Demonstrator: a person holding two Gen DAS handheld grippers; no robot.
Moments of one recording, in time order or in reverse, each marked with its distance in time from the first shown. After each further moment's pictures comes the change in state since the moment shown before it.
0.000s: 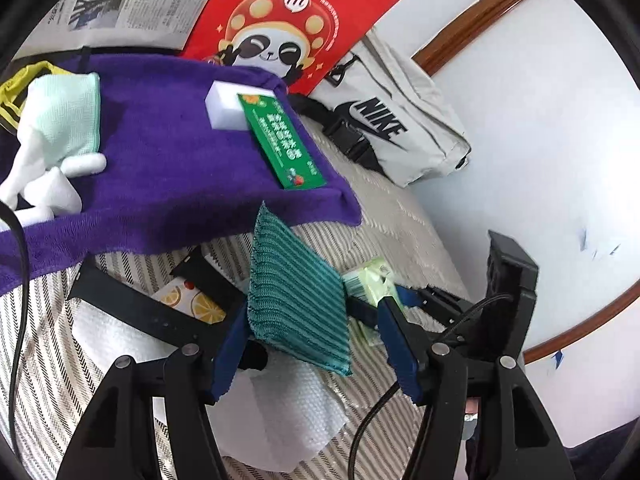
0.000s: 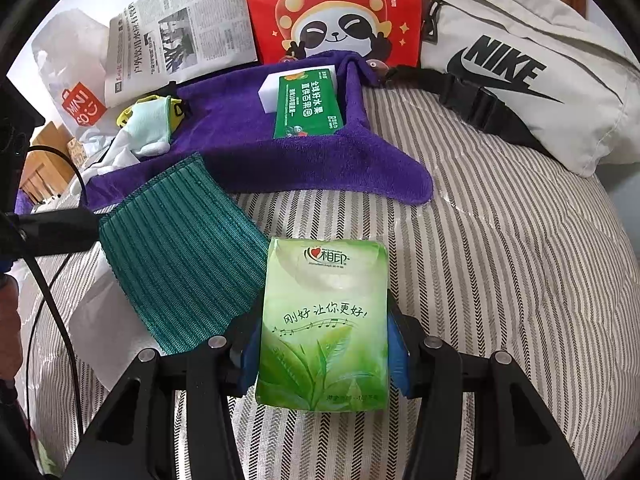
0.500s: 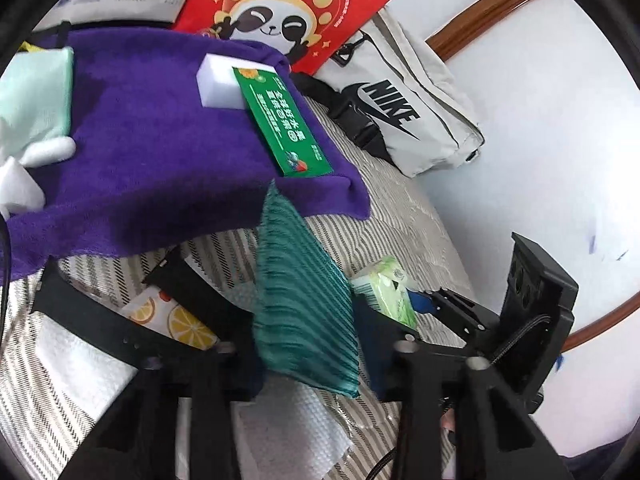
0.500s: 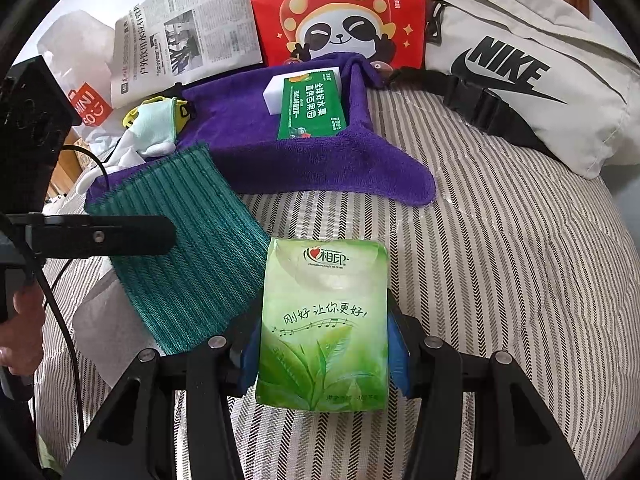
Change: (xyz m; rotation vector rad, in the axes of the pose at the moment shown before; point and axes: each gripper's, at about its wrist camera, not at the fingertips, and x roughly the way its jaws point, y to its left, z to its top) left arm 0.034 0.005 0.006 -0.027 0.050 -0.028; right arm -0.002 -0.002 -0.002 -0.005 -0.005 0.023
